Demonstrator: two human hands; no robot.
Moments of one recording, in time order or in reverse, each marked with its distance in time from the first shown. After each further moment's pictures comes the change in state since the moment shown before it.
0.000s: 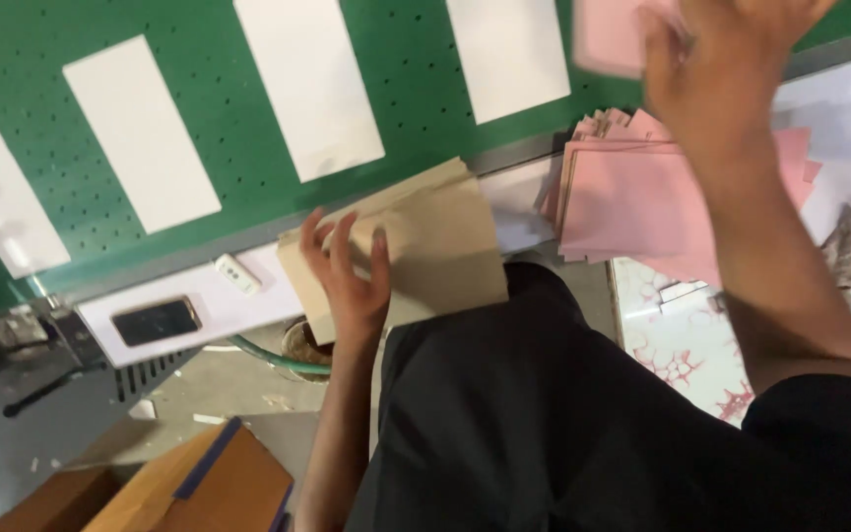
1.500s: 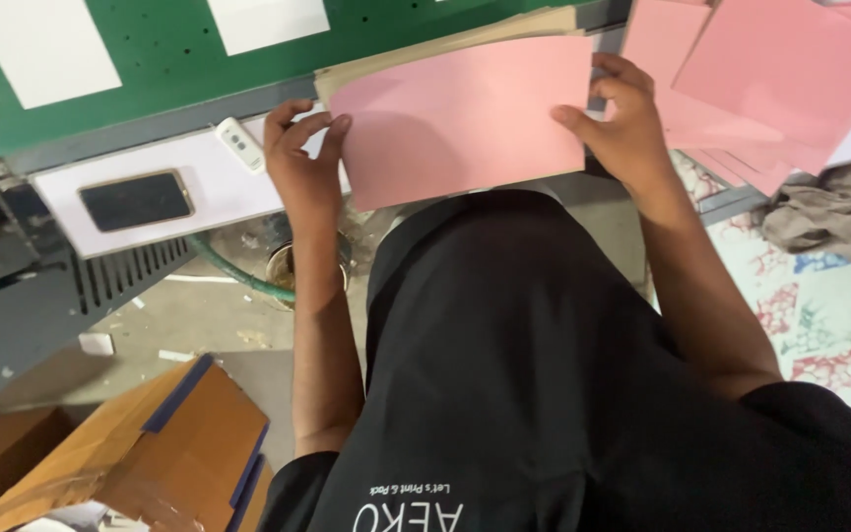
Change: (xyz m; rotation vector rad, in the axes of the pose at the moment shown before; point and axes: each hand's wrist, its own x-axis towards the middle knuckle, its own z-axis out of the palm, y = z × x) left_hand -0.029 -0.131 -0.049 -0.338 0.043 -0.209; right_hand -0.171 -0.145 0.082 0.661 -0.391 0.421
